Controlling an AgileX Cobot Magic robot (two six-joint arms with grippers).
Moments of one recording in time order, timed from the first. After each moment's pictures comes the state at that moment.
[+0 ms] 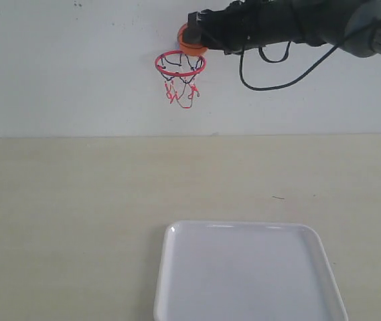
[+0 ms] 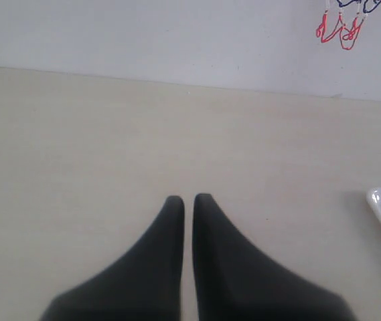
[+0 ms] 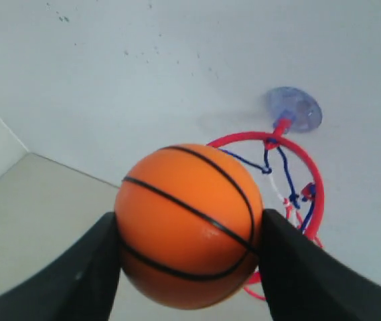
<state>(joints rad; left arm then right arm) -0.04 0.00 0.00 -0.04 0.31 -0.09 0.30 2.29 -2.22 1.01 0.59 -0.72</state>
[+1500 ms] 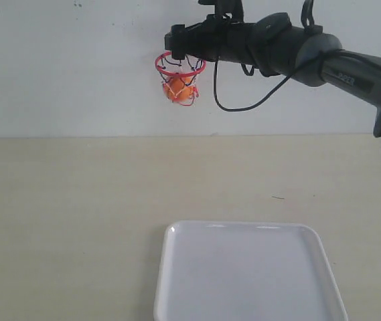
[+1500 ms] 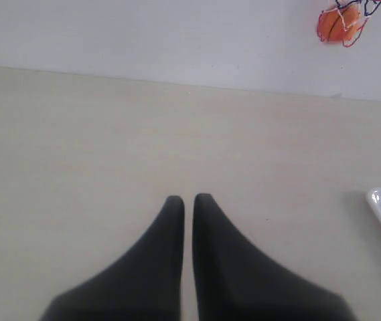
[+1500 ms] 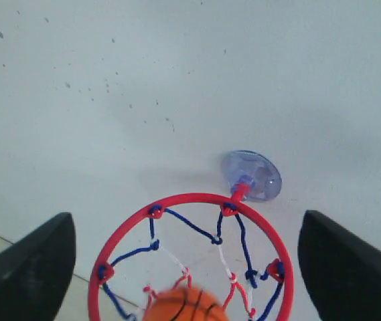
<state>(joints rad) -0.04 0.00 0.00 -0.04 0.31 -0.09 0.41 2.37 -2.22 1.04 0.19 -0.94</state>
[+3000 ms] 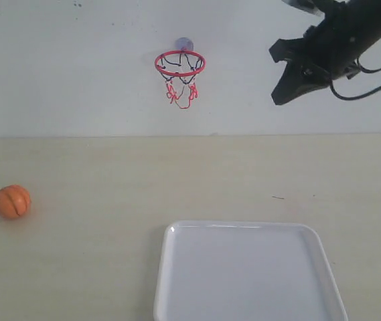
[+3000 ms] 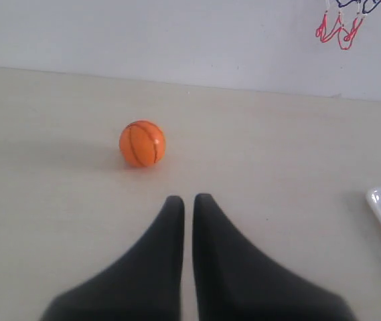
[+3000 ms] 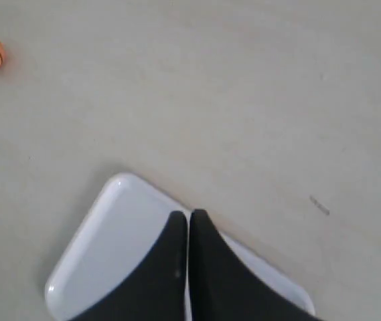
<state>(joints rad) -0.04 0.00 0.00 -0.04 0.31 -0.09 0.13 1.93 -1.84 0.57 1.20 -0.46</state>
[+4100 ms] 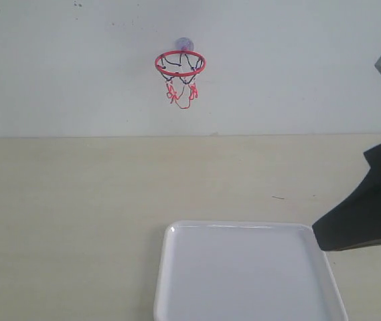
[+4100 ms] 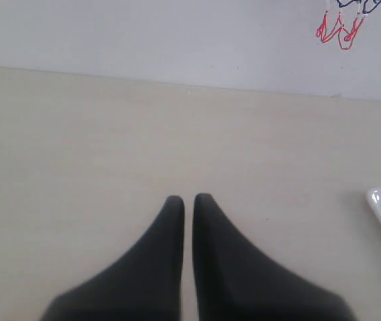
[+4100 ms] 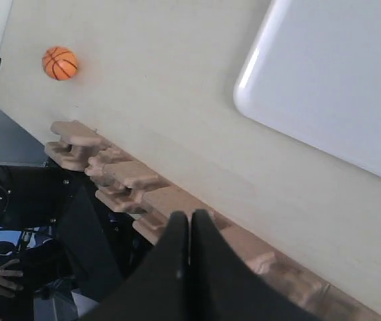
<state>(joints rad) -0.04 0.00 0.00 -0.04 0.31 -0.09 0.16 1.06 -0.87 0.82 1.22 -0.40</state>
